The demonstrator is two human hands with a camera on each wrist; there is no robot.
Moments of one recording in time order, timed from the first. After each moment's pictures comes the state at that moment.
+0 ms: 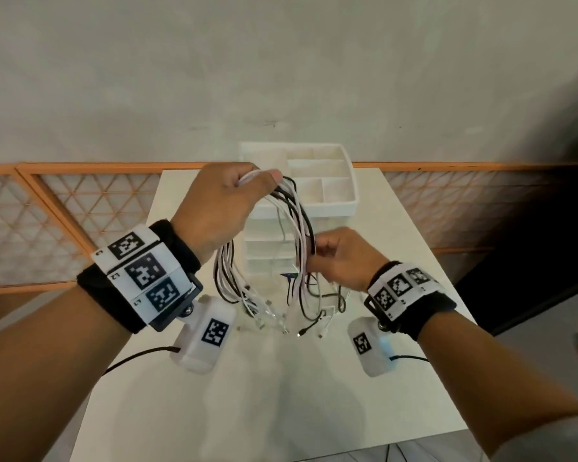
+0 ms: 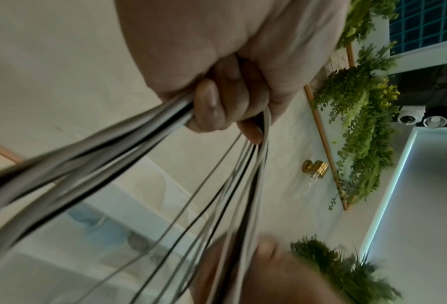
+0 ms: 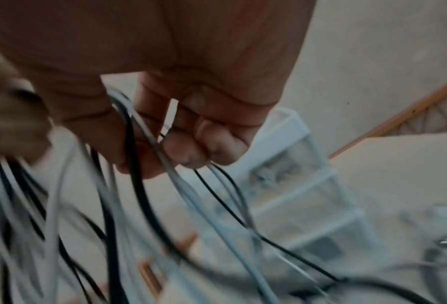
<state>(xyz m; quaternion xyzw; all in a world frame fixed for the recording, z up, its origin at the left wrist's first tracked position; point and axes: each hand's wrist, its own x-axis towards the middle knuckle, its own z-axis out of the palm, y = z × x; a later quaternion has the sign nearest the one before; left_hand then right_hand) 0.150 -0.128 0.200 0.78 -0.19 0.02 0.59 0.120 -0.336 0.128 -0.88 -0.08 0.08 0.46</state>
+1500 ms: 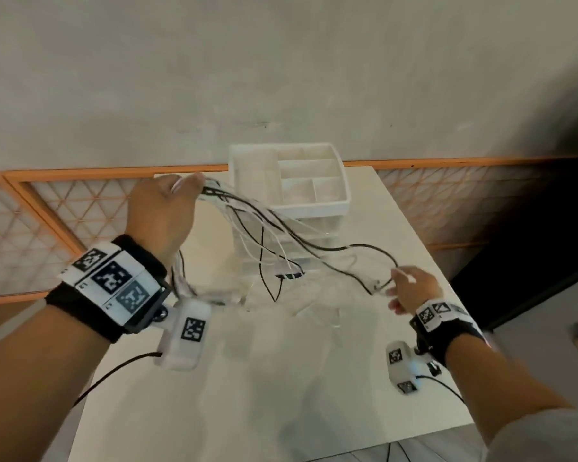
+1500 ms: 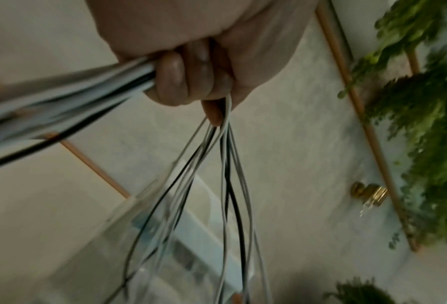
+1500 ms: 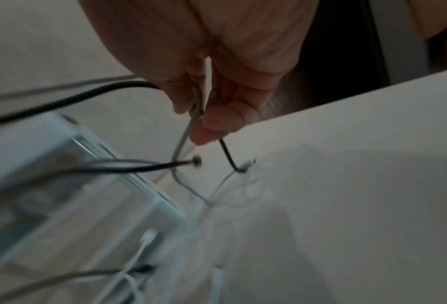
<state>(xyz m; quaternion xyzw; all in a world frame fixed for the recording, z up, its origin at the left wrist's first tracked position) 0.177 -0.089 0.167 0.82 0.00 0.16 0.55 0.101 -0.464 0.016 -0.77 0.39 -0.05 0.50</state>
